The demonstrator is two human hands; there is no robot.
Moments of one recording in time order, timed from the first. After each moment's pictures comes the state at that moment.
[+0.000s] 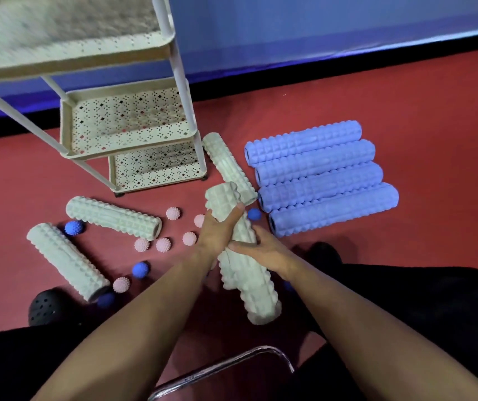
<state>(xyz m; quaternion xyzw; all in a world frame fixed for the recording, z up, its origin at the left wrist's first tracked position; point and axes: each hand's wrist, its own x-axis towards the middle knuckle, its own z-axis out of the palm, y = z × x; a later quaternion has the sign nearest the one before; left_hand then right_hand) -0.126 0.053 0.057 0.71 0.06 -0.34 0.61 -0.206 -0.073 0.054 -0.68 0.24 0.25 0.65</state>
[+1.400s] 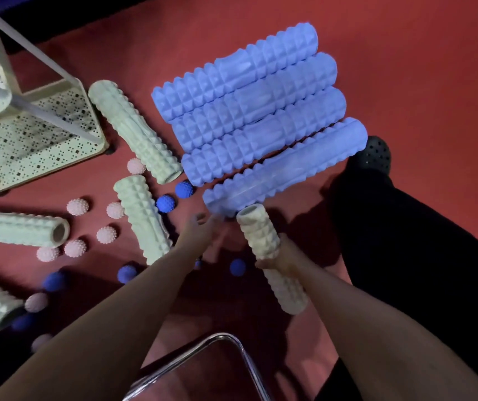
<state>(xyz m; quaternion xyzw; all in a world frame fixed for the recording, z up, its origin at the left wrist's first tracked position) -0.171 -0.096 -0.103 0.75 0.21 -0.48 0.40 -0.336 -0.263 -0.140 -0.72 0.41 0.34 0.45</state>
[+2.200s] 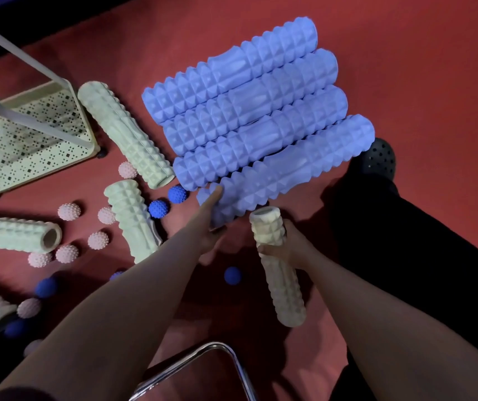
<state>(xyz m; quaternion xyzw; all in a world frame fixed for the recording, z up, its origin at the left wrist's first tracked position) -0.151 -0.151 -0.130 0.55 0.34 -0.52 0.55 -0.319 -0.309 -0.126 -0.69 0.36 0.25 0.57</state>
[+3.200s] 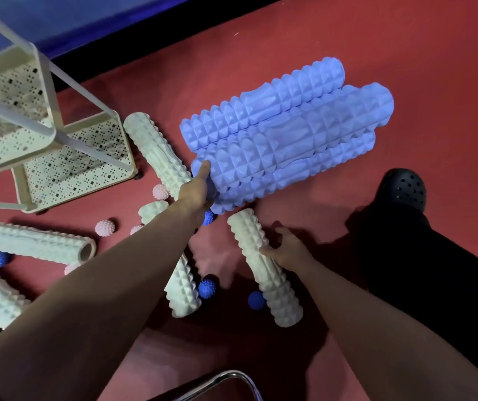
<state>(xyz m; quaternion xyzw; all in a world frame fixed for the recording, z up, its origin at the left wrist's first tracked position) -0.035 -0.143 -0.100 0.68 0.26 -0.41 0.55 -0.247 -0.280 -0.156 -0.71 0.40 0.29 0.50</state>
